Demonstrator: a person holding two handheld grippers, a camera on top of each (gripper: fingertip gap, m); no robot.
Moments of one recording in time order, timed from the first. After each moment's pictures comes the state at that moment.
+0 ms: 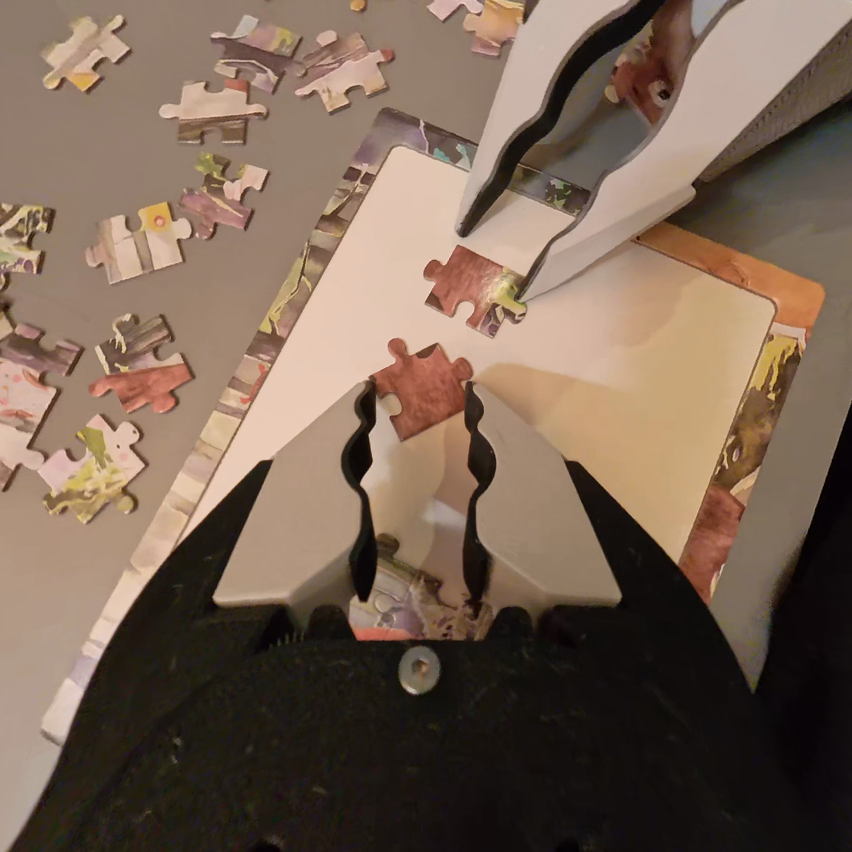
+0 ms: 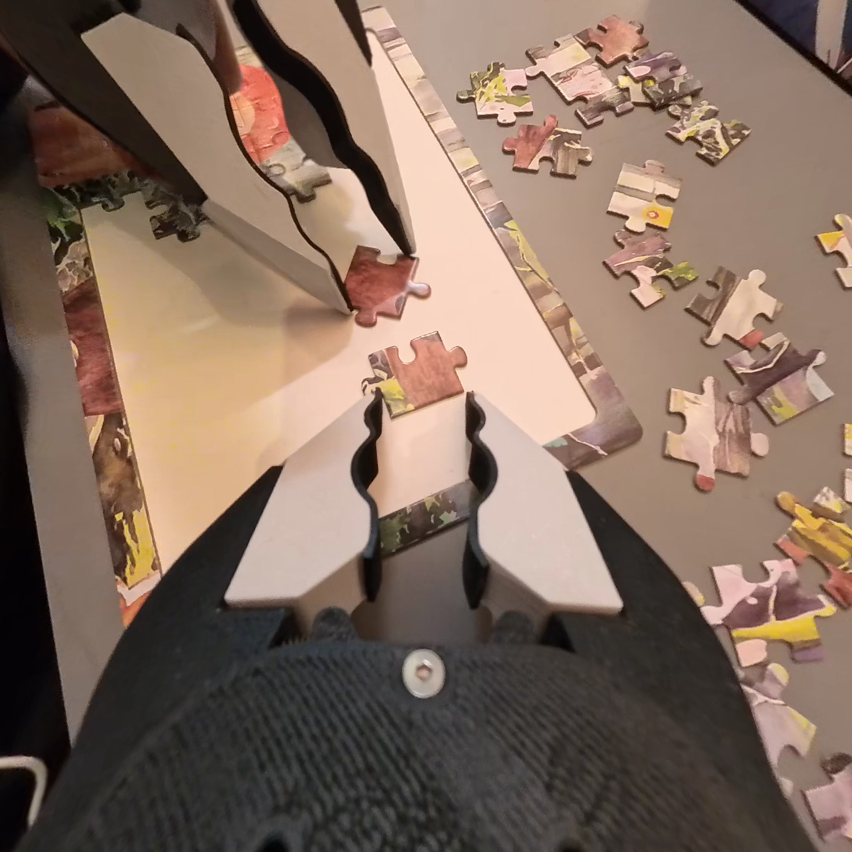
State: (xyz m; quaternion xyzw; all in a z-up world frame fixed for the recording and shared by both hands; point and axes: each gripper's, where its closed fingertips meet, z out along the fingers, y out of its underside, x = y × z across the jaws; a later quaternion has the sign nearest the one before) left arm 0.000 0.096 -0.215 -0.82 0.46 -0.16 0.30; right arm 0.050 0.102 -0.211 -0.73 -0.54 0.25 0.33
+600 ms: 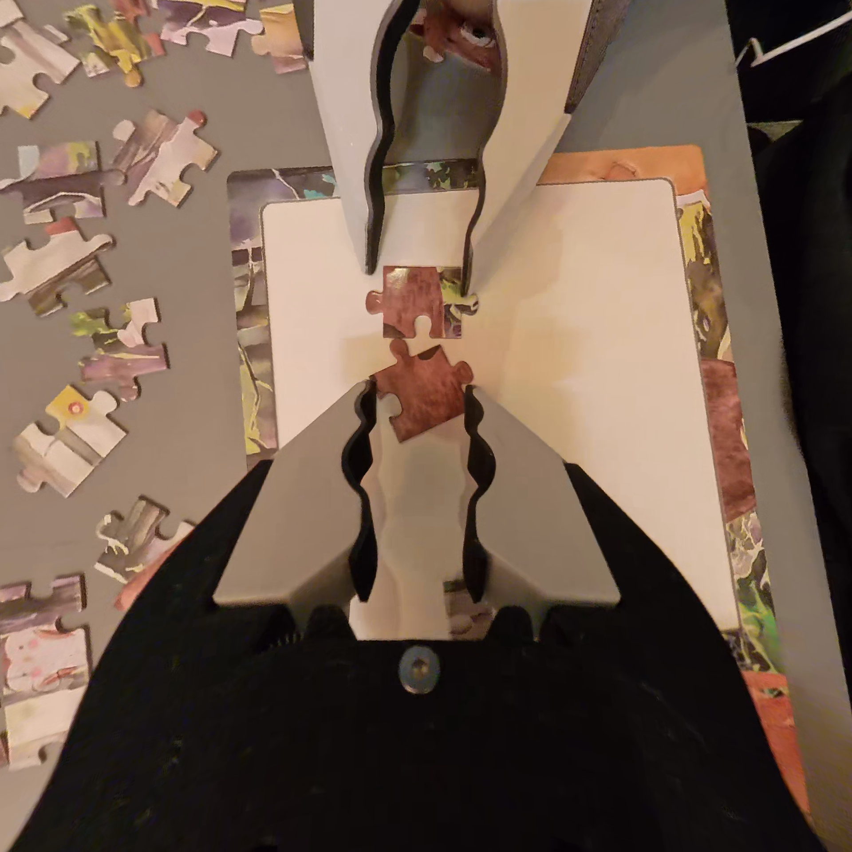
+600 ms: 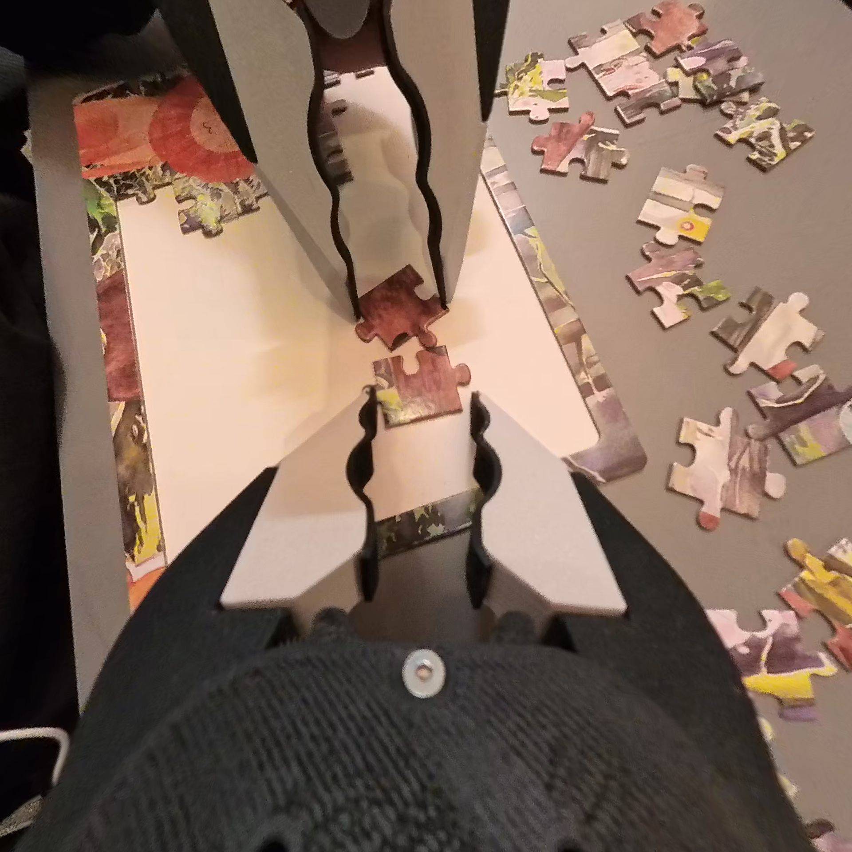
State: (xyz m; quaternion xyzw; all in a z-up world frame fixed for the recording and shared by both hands) left arm 0.012 0.096 -0.215 -0.68 0.66 -0.24 0.21; right arm 0.046 0.103 -0.210 -0.72 -0.57 0.27 0.29
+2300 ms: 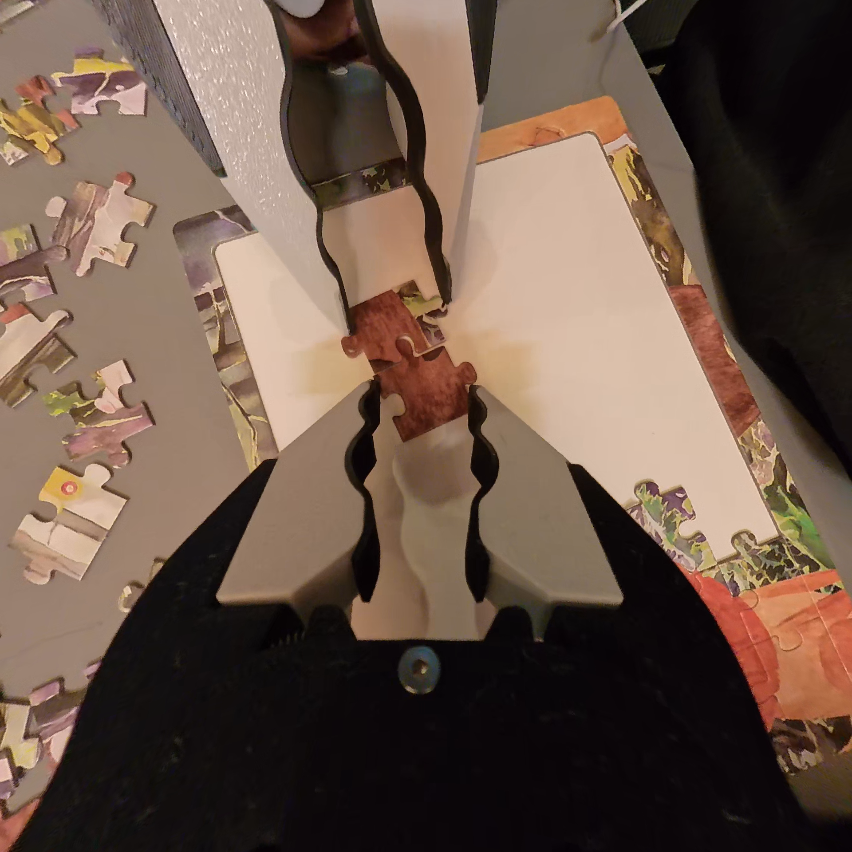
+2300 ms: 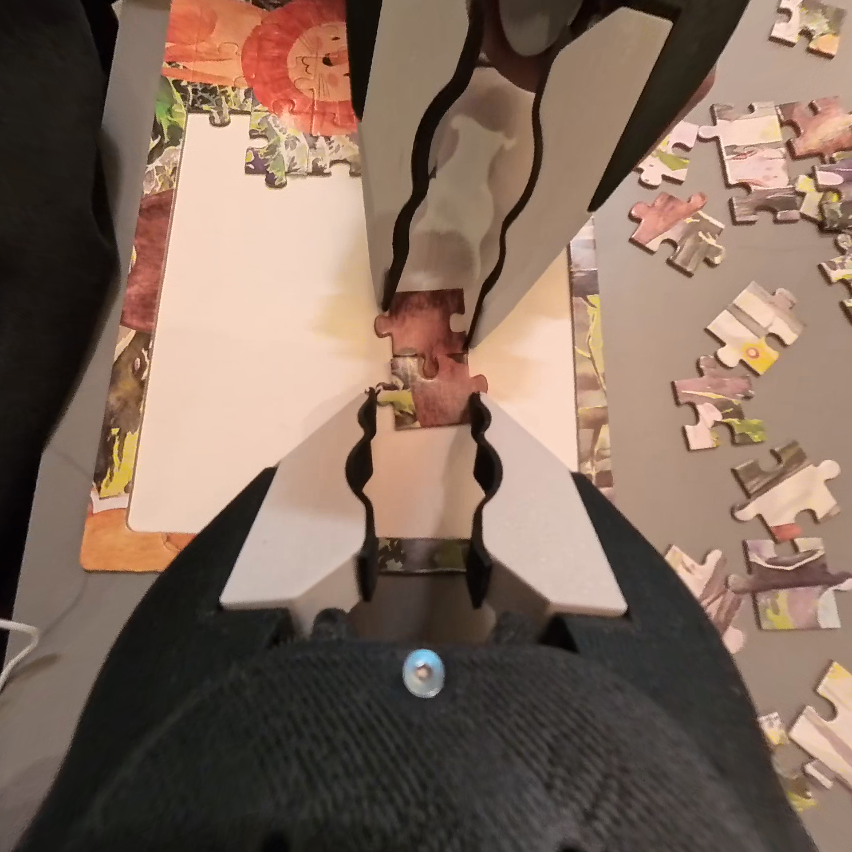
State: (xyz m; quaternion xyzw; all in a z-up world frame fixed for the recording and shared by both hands) left arm 0.007 0.091 -0.215 -0.59 0.73 -0.28 0.19; right arm 0.030 0.096 -0.212 -0.61 -0.70 0.27 0.24
